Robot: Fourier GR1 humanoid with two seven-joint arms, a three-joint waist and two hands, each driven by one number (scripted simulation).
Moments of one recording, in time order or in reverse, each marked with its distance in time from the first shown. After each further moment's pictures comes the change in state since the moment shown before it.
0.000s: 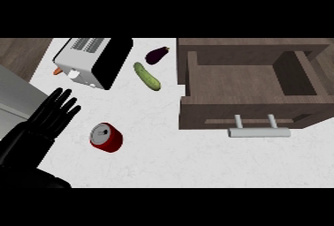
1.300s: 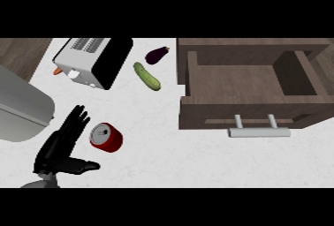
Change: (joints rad) left arm -0.045 -0.023 0.043 0.648 -0.317 -0.077 -0.578; right arm 0.007 0.059 -0.143 -0.007 -0.060 0.147 0.036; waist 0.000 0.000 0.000
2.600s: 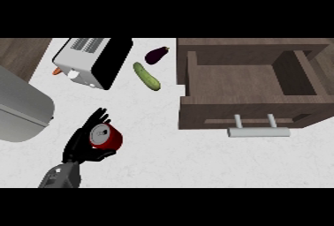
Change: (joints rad) left arm -0.257 -0.001 0.038 0.617 -0.034 -0.055 -0.291; right arm -0.016 0.014 -0.084 -0.057 -0.088 0.042 0.112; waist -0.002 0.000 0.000
